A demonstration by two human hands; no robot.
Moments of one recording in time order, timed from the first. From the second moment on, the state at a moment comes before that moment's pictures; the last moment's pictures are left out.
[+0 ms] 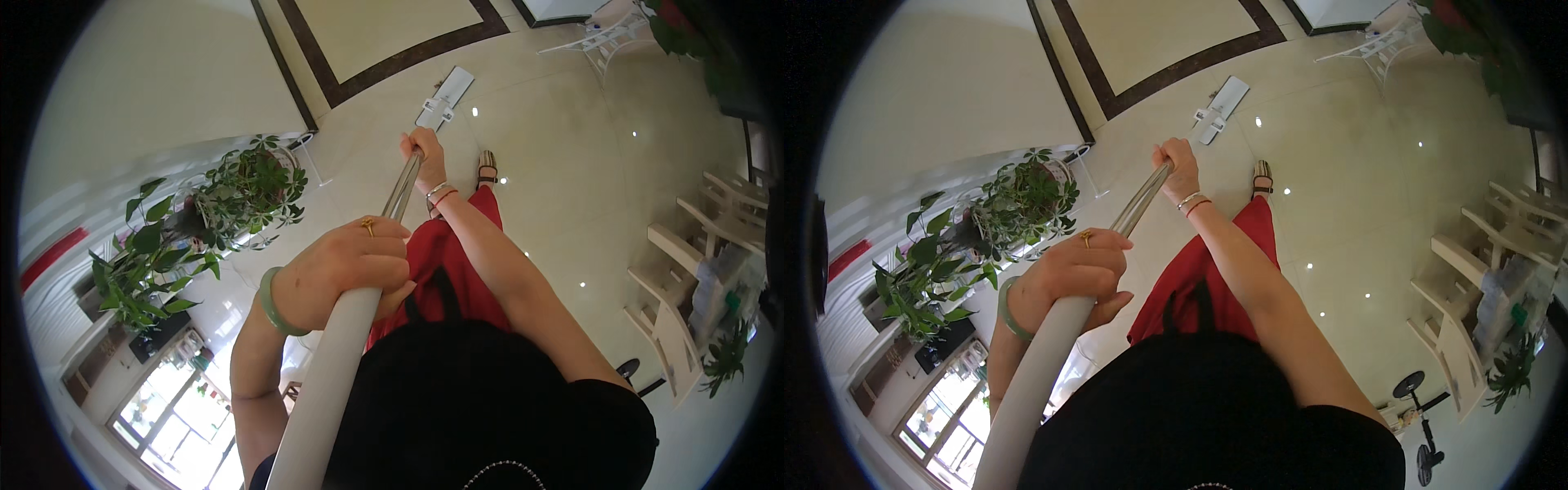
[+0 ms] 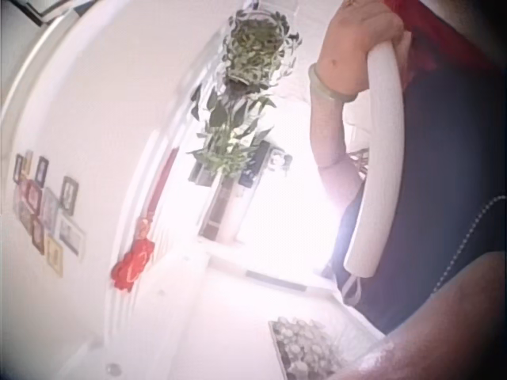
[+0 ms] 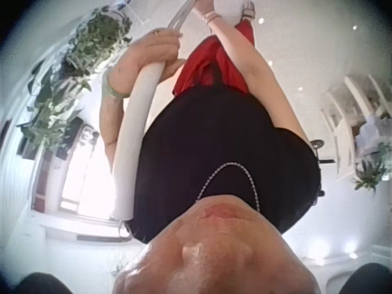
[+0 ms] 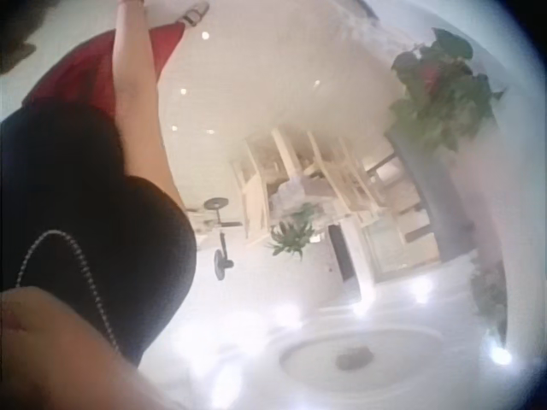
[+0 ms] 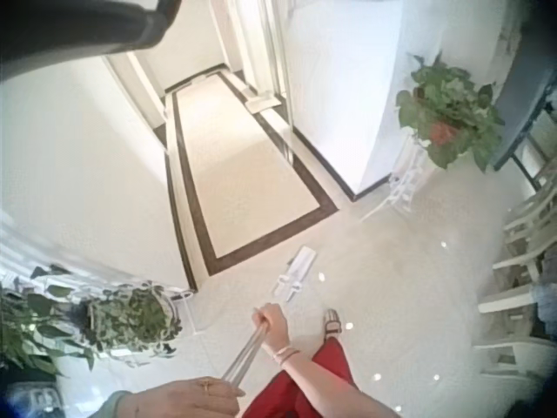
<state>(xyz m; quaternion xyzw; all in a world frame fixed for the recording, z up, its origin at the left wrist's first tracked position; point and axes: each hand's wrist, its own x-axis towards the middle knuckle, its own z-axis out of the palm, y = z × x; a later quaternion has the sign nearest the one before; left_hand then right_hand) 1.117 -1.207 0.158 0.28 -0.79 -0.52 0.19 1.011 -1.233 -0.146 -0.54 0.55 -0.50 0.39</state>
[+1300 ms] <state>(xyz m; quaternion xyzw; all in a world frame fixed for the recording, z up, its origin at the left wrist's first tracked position) 1.132 -1.202 0.075 0.37 -0.66 -0.39 0.52 1.041 -1.333 -0.180 0.33 0.39 -0.25 0.82</state>
